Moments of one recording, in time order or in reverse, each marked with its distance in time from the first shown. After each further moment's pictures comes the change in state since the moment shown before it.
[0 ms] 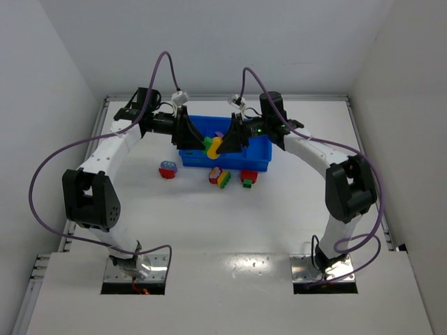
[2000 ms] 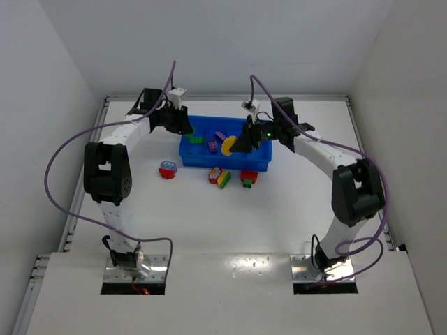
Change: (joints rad) left arm 0.045 0.294 0.072 0.335 -0.683 -0.209; right arm -0.079 -0.056 -0.090 -0.127 0.251 -0.139
